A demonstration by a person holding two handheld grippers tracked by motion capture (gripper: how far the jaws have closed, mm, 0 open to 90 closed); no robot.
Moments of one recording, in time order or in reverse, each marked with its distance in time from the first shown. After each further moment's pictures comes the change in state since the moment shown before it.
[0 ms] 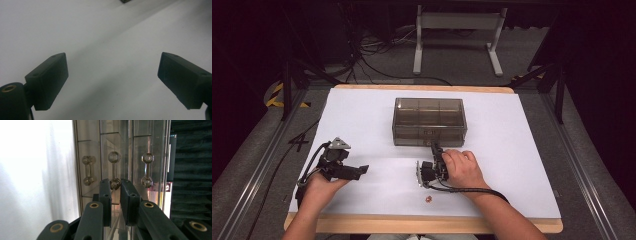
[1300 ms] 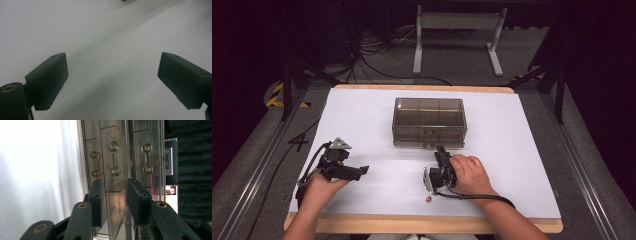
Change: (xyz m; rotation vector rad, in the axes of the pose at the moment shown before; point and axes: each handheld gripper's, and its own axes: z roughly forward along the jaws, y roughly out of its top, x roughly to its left) left arm -0.001 0.000 0.001 0.015 -0.005 0.000; right arm 0.004 -0.022 -0.019 -0.083 0.015 0.050
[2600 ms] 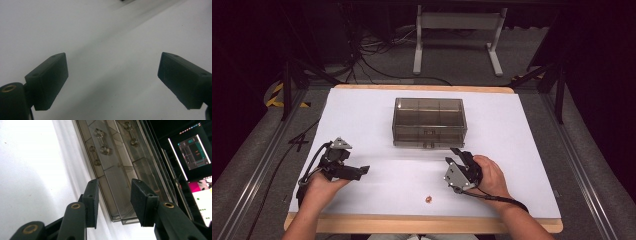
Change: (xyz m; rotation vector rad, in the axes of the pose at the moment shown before) left arm 0.000 0.001 0.002 0.001 -0.006 0.001; right arm -0.029 -0.053 -0.025 -0.139 0.182 0.330
